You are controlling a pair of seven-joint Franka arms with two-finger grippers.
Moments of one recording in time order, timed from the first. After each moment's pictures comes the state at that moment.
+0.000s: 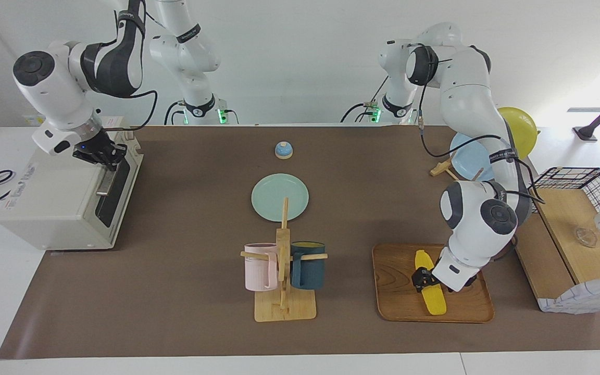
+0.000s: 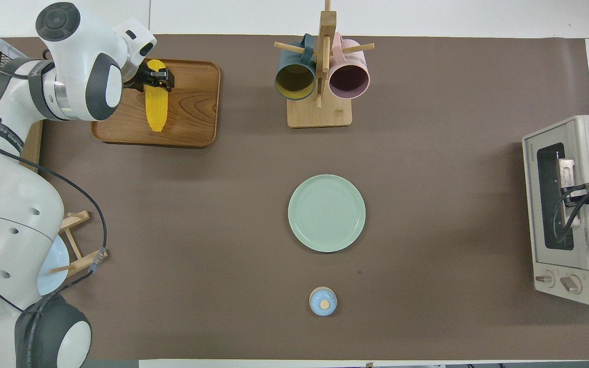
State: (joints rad) left arm -0.13 0.84 -0.06 -1.14 0.01 2.10 -0.08; right arm -0.24 -0.08 0.04 -2.04 -0.11 1.84 -0.24
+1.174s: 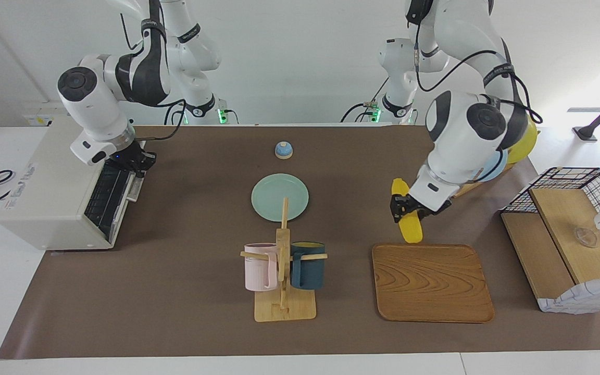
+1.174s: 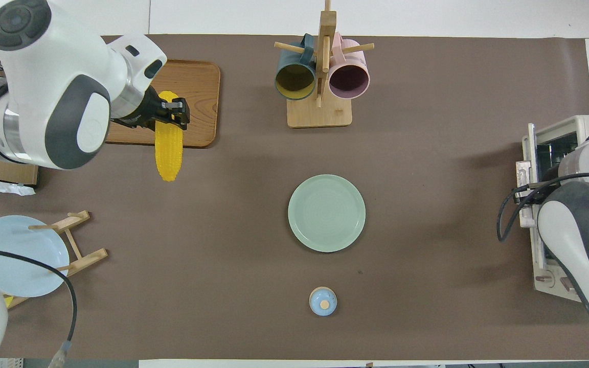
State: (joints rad) left arm -0.27 0.29 -0.08 -1.59 -0.09 1.88 -0.30; right arm -0.13 -0.06 0.06 -2.10 -0.07 1.90 -0.11
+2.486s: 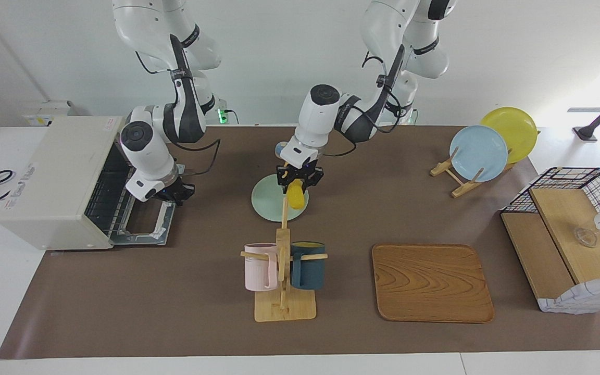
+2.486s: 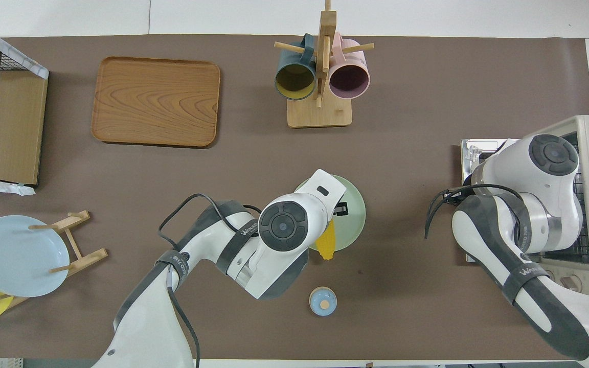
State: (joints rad) left arm -0.77 0.36 -0.08 -1.95 -0.10 2.56 -0.81; right arm -0.03 0.14 0.07 -2.24 -0.05 2.26 0.00
